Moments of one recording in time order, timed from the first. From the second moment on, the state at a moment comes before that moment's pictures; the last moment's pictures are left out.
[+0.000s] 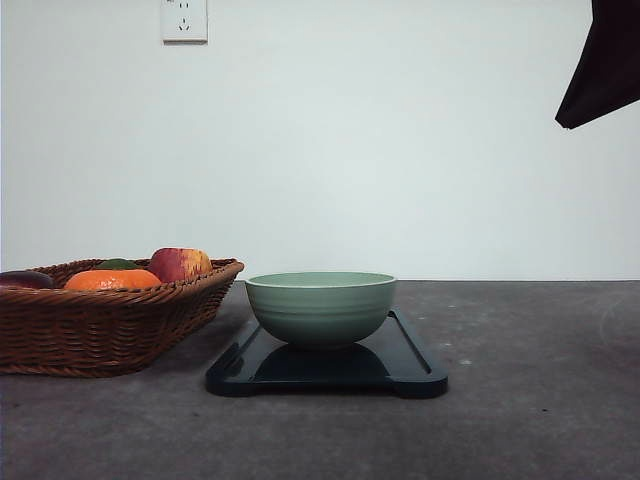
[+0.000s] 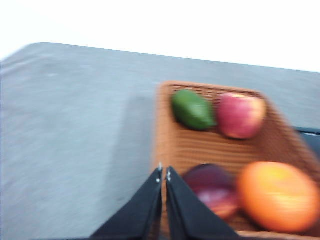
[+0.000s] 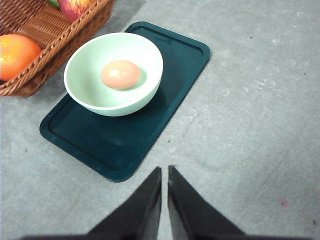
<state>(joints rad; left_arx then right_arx) -0.12 0.09 0.12 -0.20 -0.15 -0.14 0.44 0.84 0.76 -0.56 -0.13 0.05</state>
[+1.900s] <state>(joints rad) -0.04 0.00 0.03 -0.16 -0.15 -0.10 0.05 0.00 0.02 -0.09 -0.03 -0.08</state>
